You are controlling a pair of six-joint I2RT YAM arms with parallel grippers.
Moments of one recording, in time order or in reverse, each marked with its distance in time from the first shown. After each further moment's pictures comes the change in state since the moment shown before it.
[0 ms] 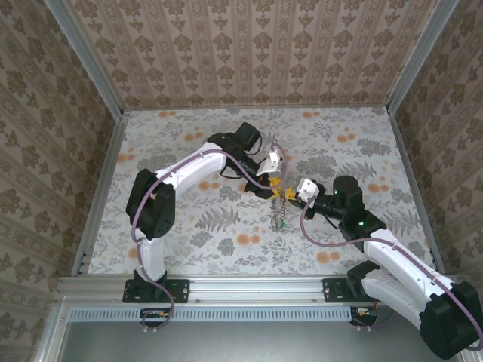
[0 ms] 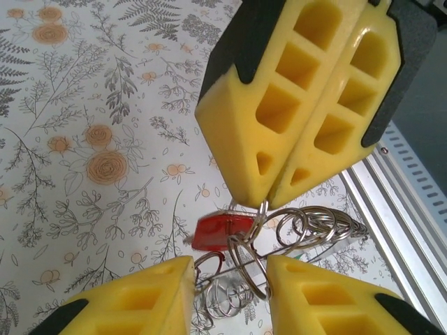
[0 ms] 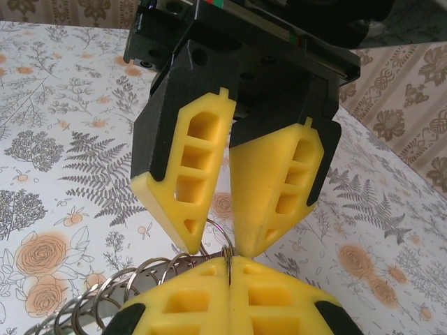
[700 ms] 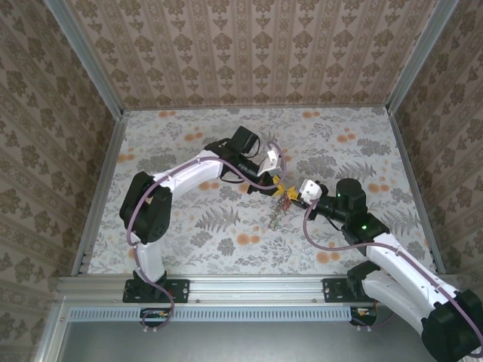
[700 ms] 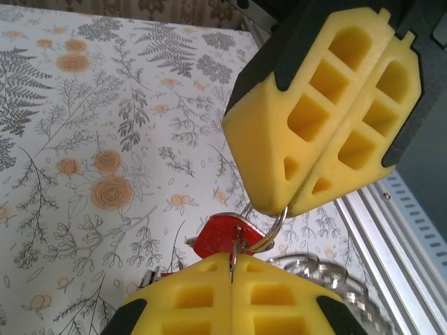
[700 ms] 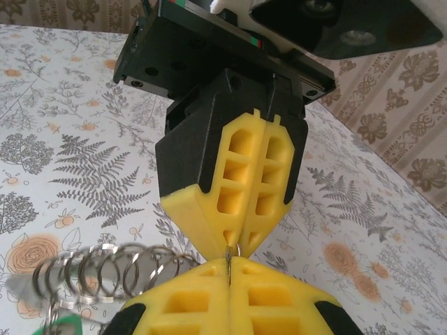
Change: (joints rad) left arm 0.000 -0.066 -0.177 0.333 0.071 -0.262; right arm 0.002 -0.063 -0.016 -0.015 0.037 0.003
